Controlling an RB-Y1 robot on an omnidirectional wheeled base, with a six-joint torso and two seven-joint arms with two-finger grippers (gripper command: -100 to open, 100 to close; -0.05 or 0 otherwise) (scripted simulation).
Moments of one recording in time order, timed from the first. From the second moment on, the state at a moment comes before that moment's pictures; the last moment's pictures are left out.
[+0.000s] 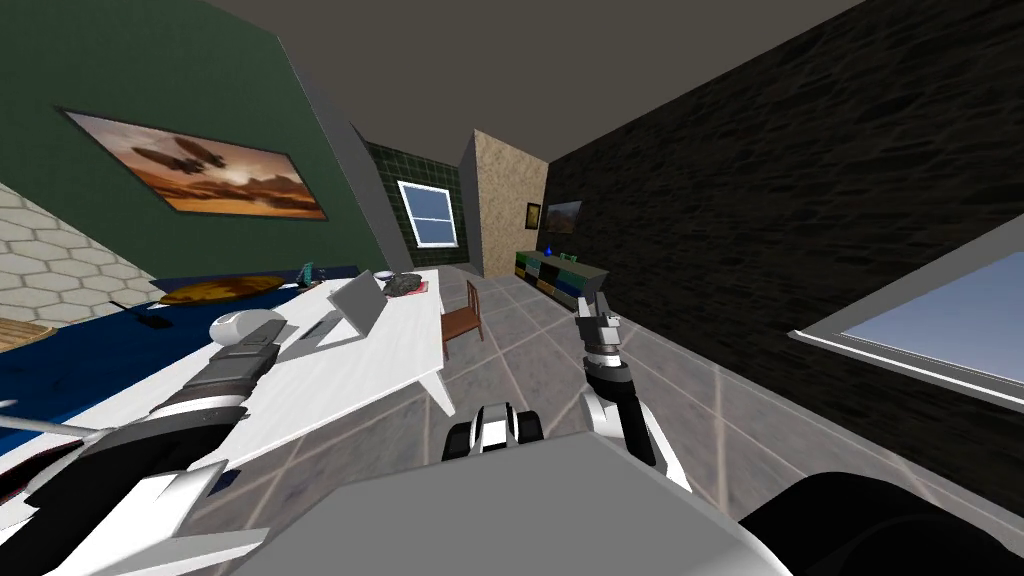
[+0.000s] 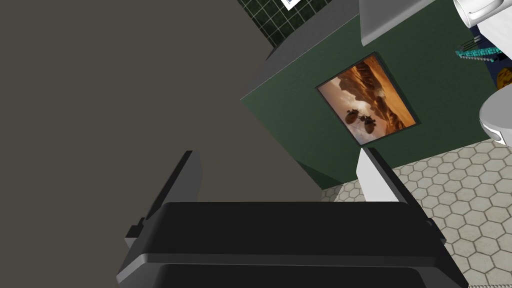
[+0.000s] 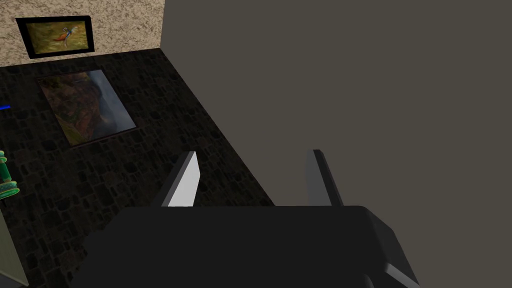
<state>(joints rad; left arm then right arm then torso) 0.45 0.48 0.54 -1.88 0.02 -0.17 -0.03 0.53 -0.03 -0.05 -2.35 0.11 -0.52 -0.16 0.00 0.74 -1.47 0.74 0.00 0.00</state>
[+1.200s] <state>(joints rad) 0.50 0.57 0.72 -1.59 -0.01 -0.12 -0.01 0.53 -0.04 -0.05 -2.35 0.11 -0.52 -0.16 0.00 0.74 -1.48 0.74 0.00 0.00</state>
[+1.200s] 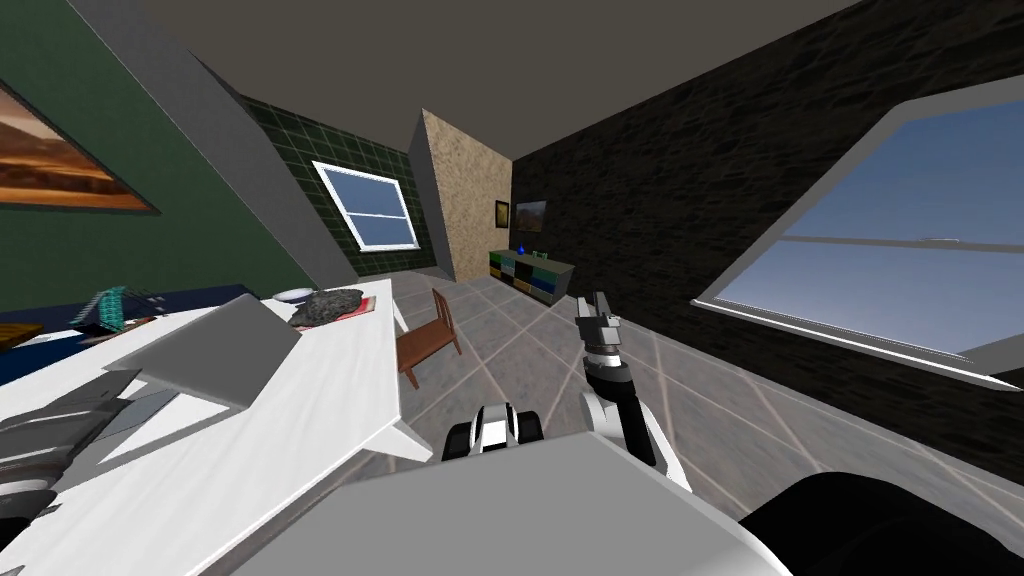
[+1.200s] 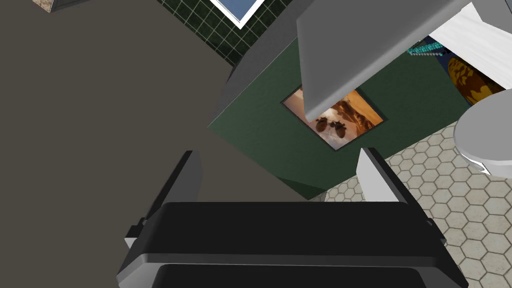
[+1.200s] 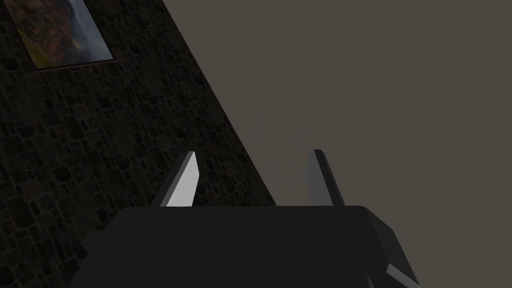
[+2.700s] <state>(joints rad) 0.39 0.53 0.80 -1.41 -0.11 -0.07 -0.03 0.53 -0.04 -0.05 -2.35 0.11 -0.52 -0.16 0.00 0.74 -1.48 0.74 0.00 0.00</state>
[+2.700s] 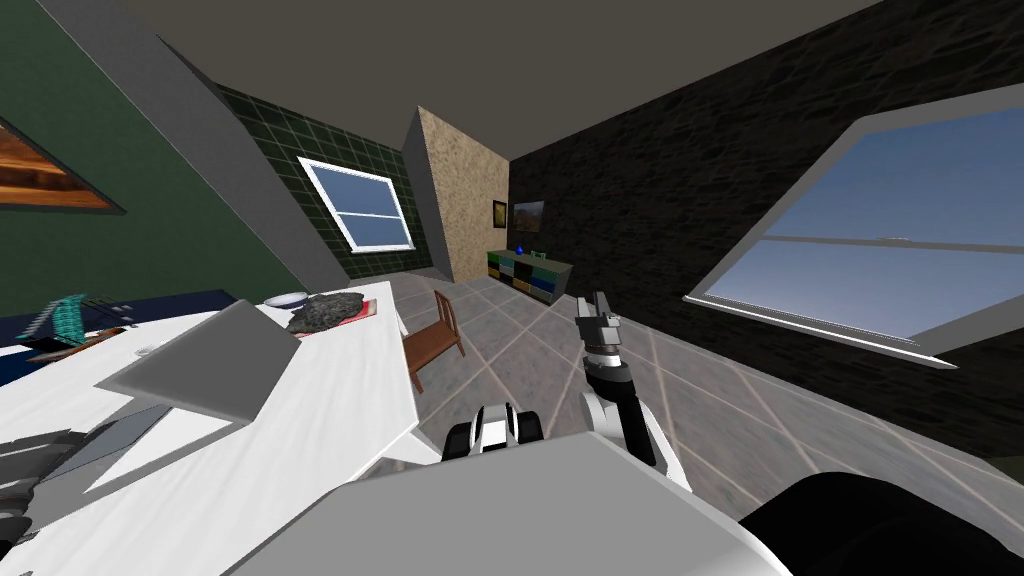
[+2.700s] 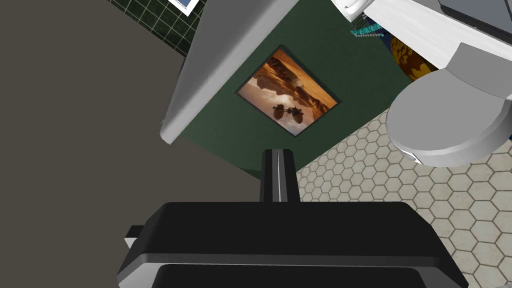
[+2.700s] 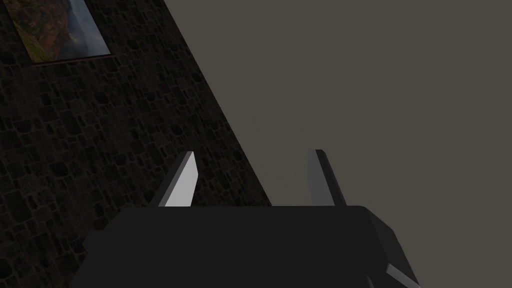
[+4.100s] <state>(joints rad) 0.16 0.44 0.79 -1.37 -0.18 -0.03 -0.05 0.53 -0.03 -0.05 -2.35 0.11 -0.52 -0.16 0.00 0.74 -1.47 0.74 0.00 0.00</state>
